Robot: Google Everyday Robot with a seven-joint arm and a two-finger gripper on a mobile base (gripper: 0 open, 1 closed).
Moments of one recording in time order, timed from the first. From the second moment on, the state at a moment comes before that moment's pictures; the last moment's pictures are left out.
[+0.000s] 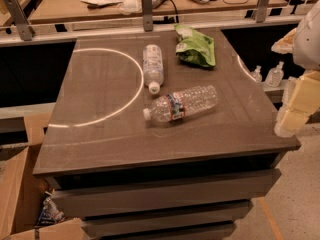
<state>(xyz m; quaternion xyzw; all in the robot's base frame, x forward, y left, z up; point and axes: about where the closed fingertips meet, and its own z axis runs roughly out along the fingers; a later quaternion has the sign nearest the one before) 0.438 -0.217 0.977 -0.60 0.78 -0.04 0.16</state>
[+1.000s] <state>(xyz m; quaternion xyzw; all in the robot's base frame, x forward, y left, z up) 0.468 -0.190 0.954 -0.64 0.75 0.00 0.17</state>
